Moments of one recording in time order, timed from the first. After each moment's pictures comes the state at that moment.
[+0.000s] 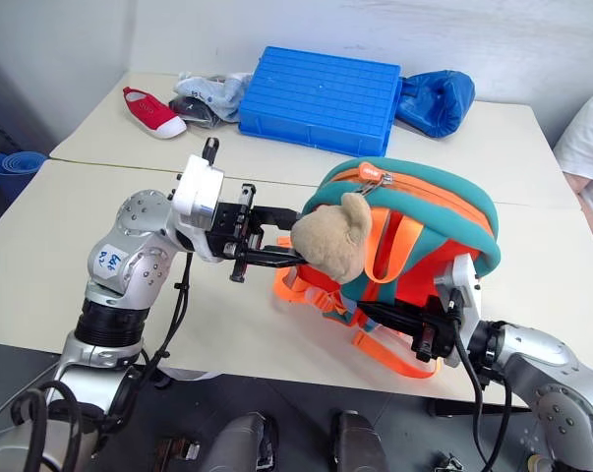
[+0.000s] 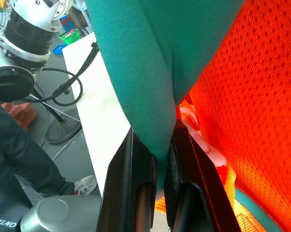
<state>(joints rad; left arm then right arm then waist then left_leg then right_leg) -0.76 0.42 -0.10 -0.09 -0.55 0.33 -1.23 0.08 -0.73 -0.28 -0.58 0.99 0.71 0.79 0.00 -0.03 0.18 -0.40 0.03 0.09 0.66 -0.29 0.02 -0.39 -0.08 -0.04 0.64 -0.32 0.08</state>
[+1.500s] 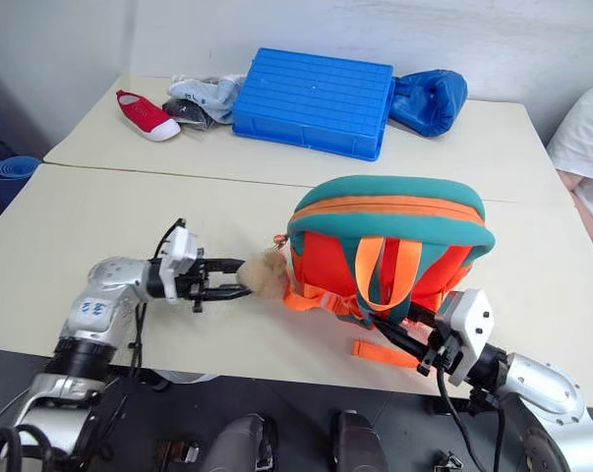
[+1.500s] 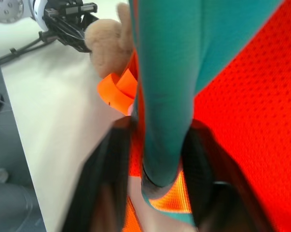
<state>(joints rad) -0.45 0.61 -0.01 0.26 -0.37 0.11 -1.27 0.30 -0.64 -0.29 -0.62 0.59 0.26 0.80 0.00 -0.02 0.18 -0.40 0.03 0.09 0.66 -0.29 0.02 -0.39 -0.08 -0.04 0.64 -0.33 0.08</state>
